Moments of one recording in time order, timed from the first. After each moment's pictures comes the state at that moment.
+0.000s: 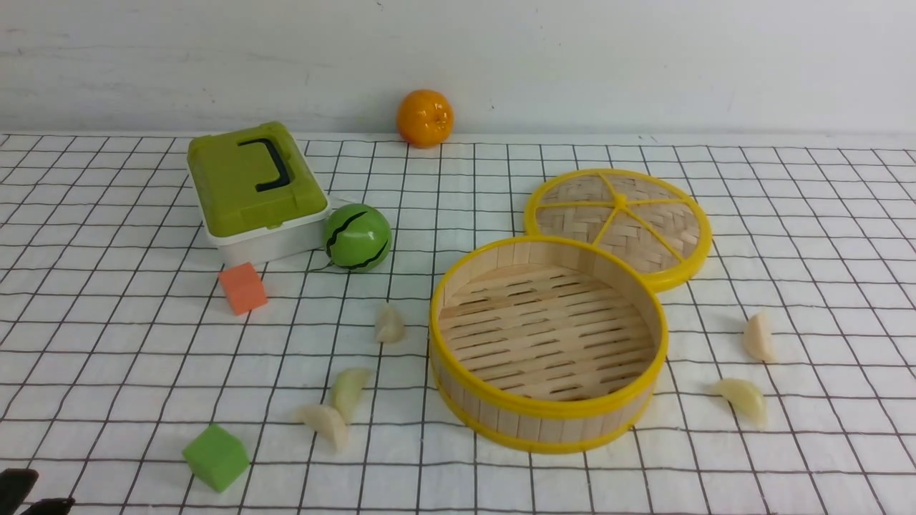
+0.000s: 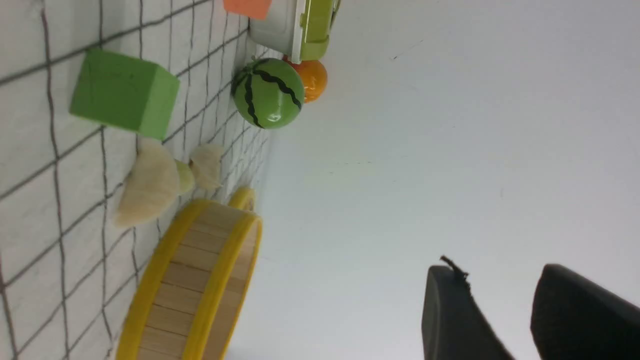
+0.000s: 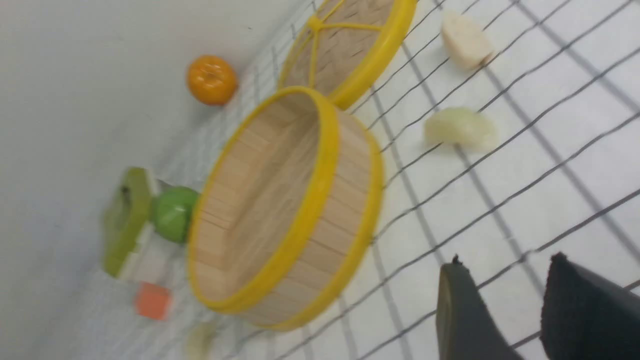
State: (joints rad) right arm -0.06 -0.01 0.03 0.72 0.41 0.31; left arm 0.02 -0.01 0.03 -0.97 0.16 -0.88
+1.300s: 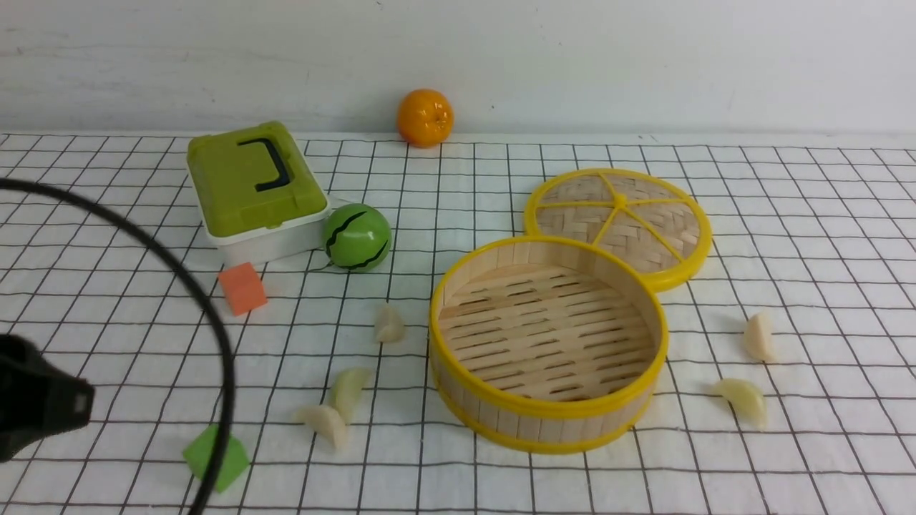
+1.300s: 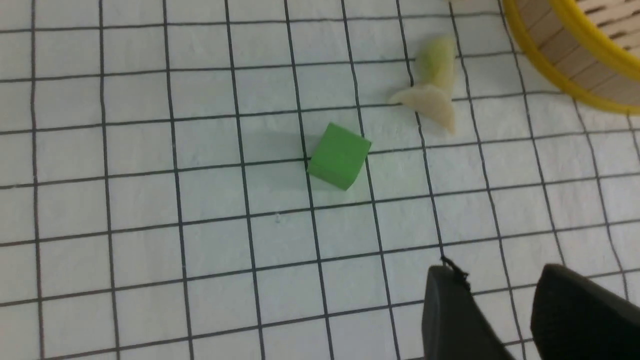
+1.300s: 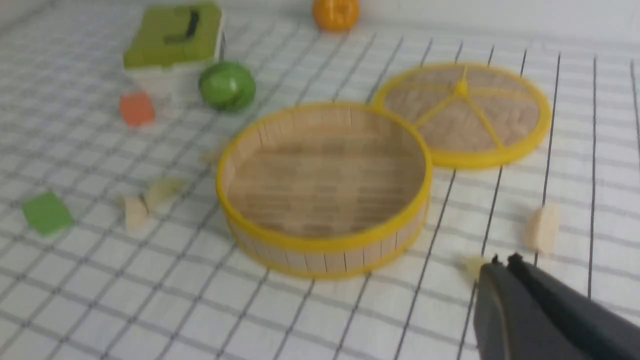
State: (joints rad) right arm 0.02 0.56 -0.74 0.50 0.83 -0.39; left arm -0.29 0.91 -0.95 -0.01 1.05 -0.17
